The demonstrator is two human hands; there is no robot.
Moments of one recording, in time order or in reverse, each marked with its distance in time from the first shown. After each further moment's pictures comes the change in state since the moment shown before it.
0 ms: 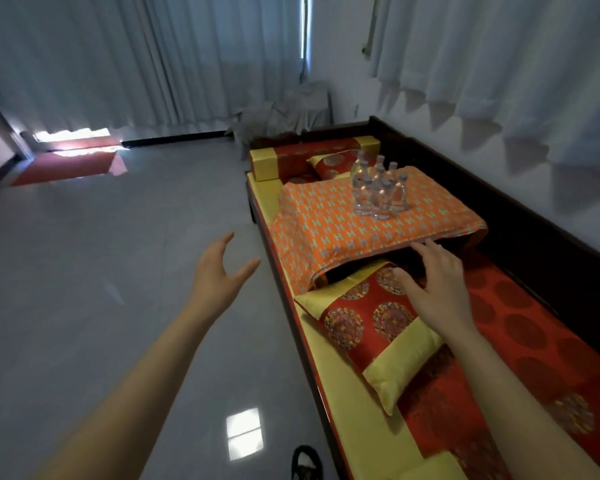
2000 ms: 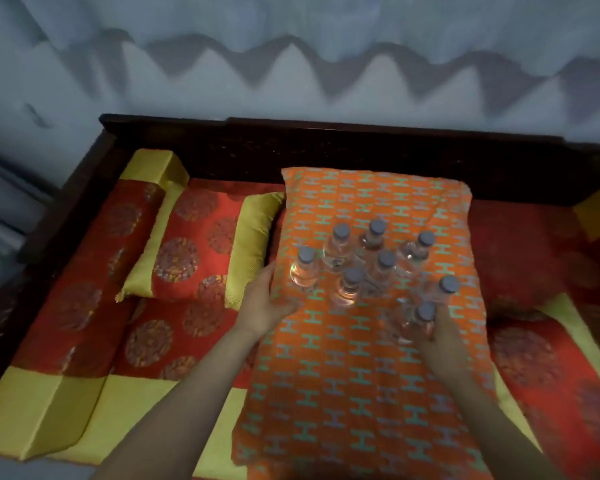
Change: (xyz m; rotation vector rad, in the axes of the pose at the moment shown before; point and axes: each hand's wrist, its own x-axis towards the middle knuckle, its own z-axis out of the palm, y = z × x) left_hand 0.838 -0.021 0.535 -0.095 -1.284 0.527; right_hand 0.585 0.072 0.374 0.160 0.574 1.161
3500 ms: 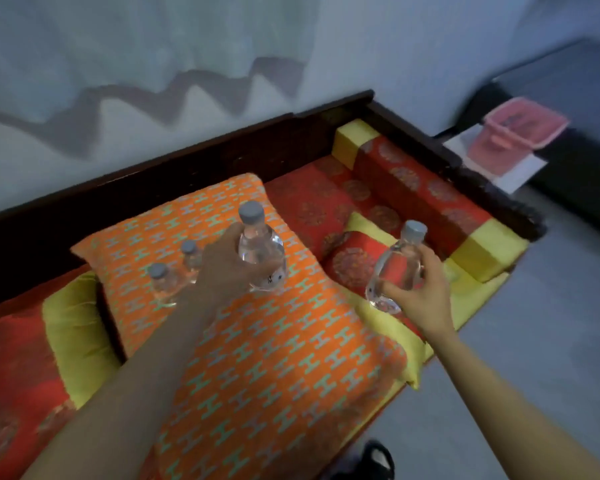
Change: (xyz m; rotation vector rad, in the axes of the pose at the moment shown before) left_hand 0.011 0.197 0.088 0.008 -0.460 0.519; right_hand -0.131 0.007 -0.145 0.065 0.754 0.208
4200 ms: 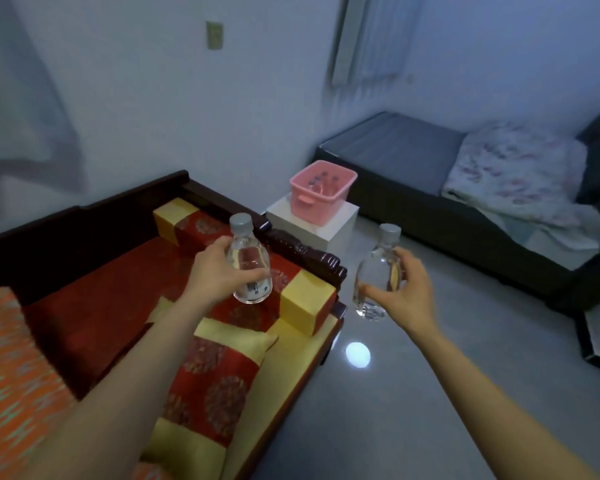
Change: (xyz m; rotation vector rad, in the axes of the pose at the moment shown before) left_hand 0.038 0.329 0.416 -0.005 -0.222 0.218; right_hand 0.116 0.211 -0.442 -0.161 0.335 0.040
